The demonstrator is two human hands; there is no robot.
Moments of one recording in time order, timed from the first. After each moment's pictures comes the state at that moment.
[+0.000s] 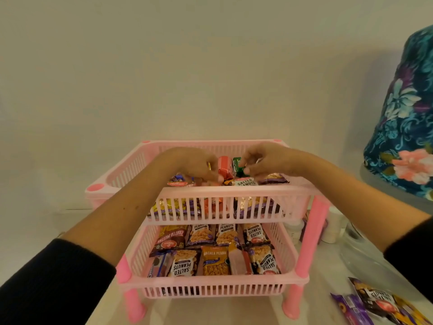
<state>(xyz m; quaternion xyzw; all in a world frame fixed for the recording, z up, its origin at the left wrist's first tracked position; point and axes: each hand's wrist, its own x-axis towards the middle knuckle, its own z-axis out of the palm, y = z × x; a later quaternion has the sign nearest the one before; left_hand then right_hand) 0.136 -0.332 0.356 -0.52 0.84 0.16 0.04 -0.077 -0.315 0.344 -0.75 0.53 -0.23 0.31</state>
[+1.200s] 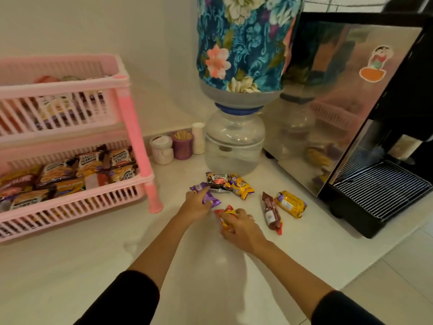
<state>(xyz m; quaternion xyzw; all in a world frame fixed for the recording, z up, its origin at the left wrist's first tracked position) -0.168 -0.145 0.022 -0.47 0.80 0.36 -0.08 -0.284 -0.008 0.002 -0.57 0.80 -0.10 0.16</state>
